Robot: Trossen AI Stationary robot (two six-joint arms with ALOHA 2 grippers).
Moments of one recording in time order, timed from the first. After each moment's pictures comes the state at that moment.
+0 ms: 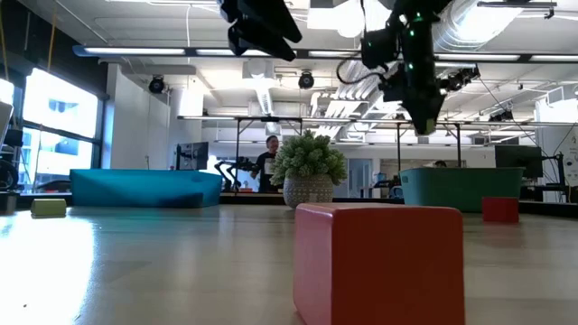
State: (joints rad) left arm 0.02 1.56 1.30 -0.50 -0.16 -0.20; right arm -0.65 1.61 1.43 -1.32 0.36 0.32
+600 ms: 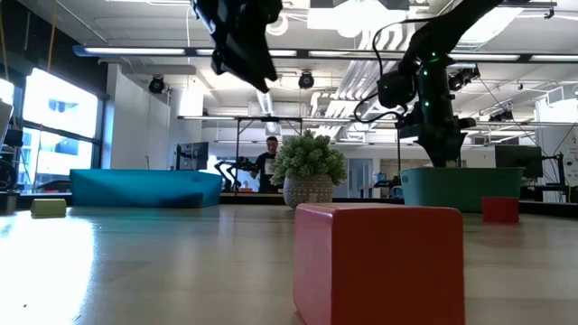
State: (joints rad) left arm 0.13 1.56 1.30 -0.67 -0.17 -0.26; right arm -0.80 1.61 1.14 -1.10 0.20 0.23
